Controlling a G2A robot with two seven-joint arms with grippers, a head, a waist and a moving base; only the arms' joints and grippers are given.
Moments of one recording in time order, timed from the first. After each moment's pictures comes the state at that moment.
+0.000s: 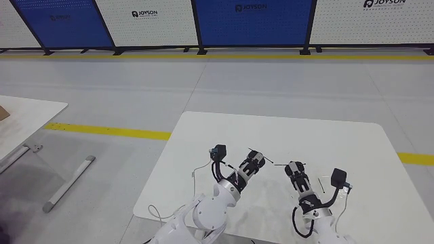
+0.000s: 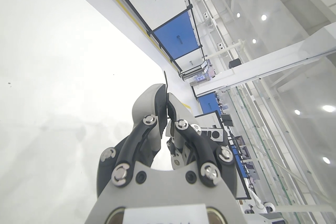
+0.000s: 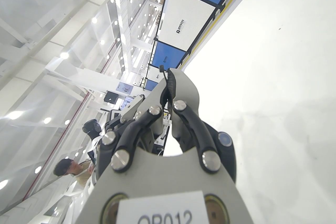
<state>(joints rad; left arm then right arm) 1.42 -1.27 -0.97 -1.74 0.09 0.13 0.06 -1.60 -1.32 1.16 -1.74 -0.18 -0.03 -0.03</state>
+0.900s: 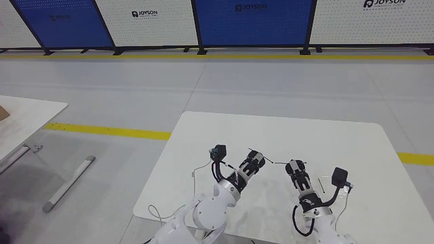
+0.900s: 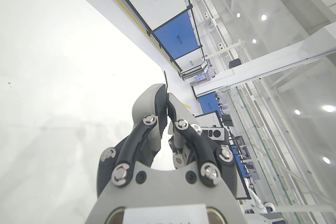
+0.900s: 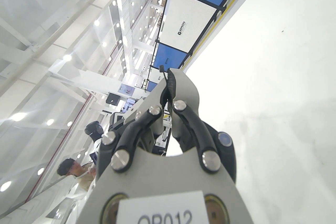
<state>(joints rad) 1.42 -1.27 -0.97 -1.74 0.09 0.13 0.06 -1.59 -1.33 1.17 -1.74 -0.17 -0.03 -0.04</state>
